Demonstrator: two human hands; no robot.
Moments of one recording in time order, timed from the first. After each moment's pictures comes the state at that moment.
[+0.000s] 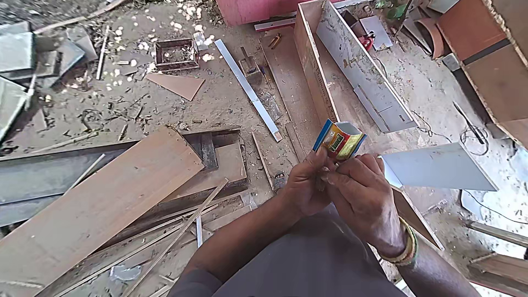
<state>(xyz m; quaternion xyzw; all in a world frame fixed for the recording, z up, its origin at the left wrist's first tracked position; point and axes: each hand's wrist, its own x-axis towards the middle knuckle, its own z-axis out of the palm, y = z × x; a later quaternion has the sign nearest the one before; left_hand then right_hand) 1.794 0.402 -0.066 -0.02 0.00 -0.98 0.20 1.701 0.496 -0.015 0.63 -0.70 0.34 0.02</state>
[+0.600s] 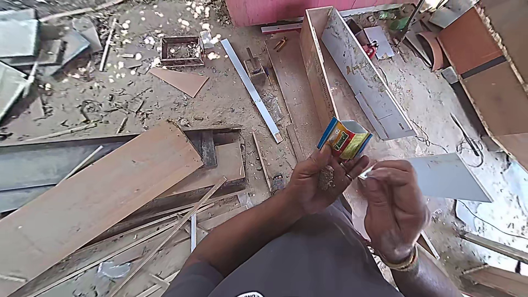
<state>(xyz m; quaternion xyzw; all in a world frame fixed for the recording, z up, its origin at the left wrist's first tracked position) 1.799 0.394 -0.060 -0.07 0.03 -0.98 0.19 1.707 0.506 -0.014 0.51 -0.66 0.55 -0.03</state>
